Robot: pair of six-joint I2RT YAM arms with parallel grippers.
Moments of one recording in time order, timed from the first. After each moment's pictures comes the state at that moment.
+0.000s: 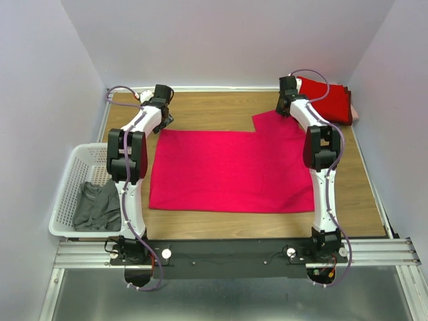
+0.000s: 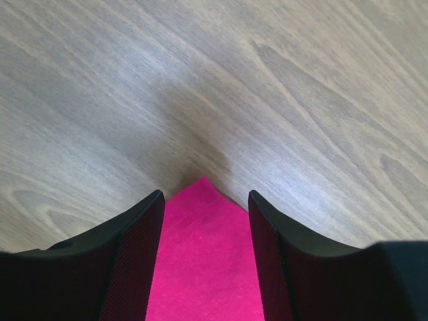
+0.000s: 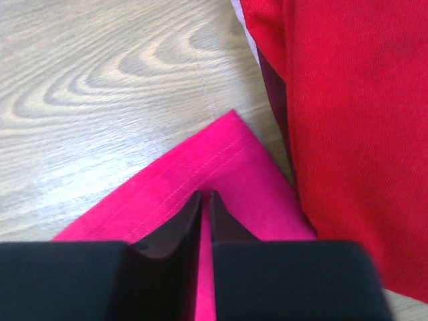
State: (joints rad) left arm -0.13 2.17 1.73 -0.57 -0.39 -0.79; right arm 0.13 2.51 2.14 -0.48 0.28 0.32
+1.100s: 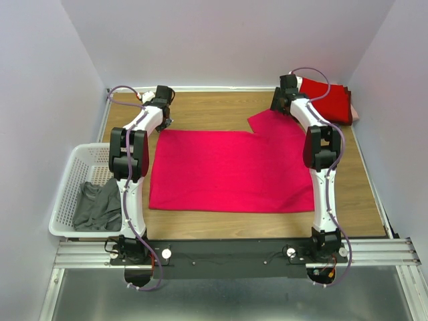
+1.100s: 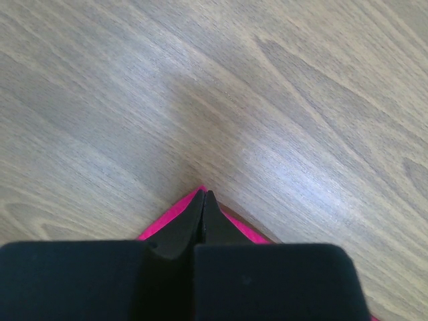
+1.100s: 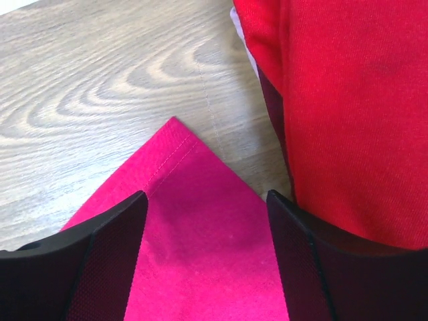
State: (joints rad) left arm -0.13 2.22 1.76 -0.57 -0.40 -0.75; right arm 0.13 2.50 2.16 -0.48 0.29 0.31
